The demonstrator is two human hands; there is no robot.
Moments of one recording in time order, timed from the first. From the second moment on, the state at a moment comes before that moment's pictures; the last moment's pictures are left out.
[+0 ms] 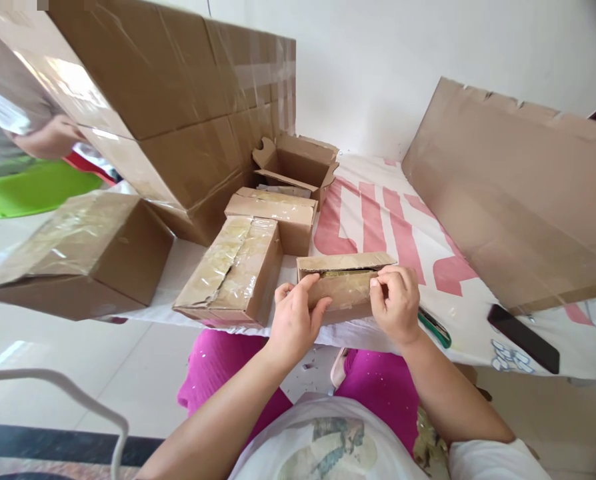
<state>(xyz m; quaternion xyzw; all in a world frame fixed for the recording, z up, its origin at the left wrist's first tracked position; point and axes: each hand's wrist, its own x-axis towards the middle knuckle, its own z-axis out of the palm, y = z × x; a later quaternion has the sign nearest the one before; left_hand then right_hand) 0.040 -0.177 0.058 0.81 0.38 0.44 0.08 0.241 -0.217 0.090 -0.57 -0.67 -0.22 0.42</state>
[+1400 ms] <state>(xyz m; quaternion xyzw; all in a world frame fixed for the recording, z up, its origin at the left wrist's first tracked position) 0.040 -0.180 0.058 0.80 0.38 0.46 0.05 0.221 -0.221 0.105 -0.59 -0.72 -0.16 0.32</state>
